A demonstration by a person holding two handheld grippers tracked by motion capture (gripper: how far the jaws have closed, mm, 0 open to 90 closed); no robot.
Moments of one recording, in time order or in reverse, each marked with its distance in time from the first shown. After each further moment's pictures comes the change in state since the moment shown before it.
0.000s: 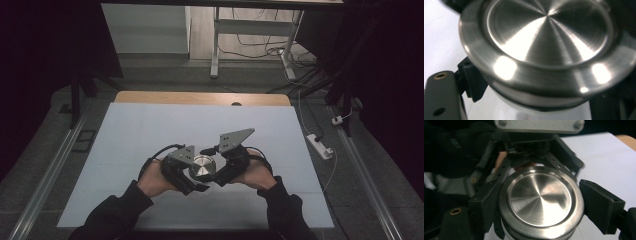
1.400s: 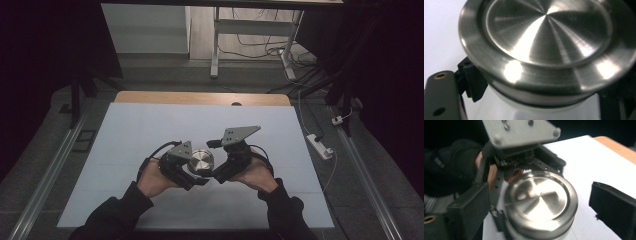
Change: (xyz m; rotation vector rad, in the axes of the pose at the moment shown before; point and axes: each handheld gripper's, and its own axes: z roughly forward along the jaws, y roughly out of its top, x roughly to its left) left arm 0.005 -0.001 -0.008 0.003 0.188 -0.122; right arm 0.005 0.012 -0.008 -0.047 -0.179 0.122
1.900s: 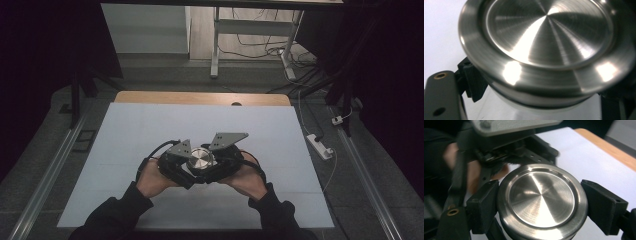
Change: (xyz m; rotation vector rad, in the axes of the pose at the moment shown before) left arm -0.002 0.001 -0.005 -0.017 -0.083 0.043; right arm 0.016 0.001 0.019 0.064 -0.110 -0.030
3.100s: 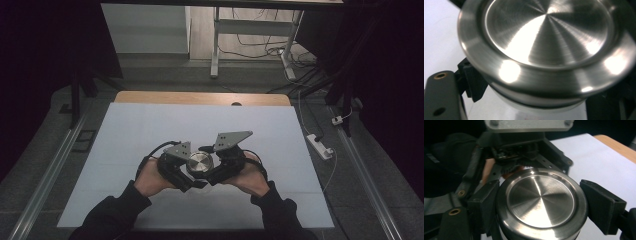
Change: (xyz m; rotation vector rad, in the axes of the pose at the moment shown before) left arm 0.000 0.000 -0.001 -0.005 -0.095 0.033; right arm -0.006 -0.004 -0.003 -0.050 0.135 0.001
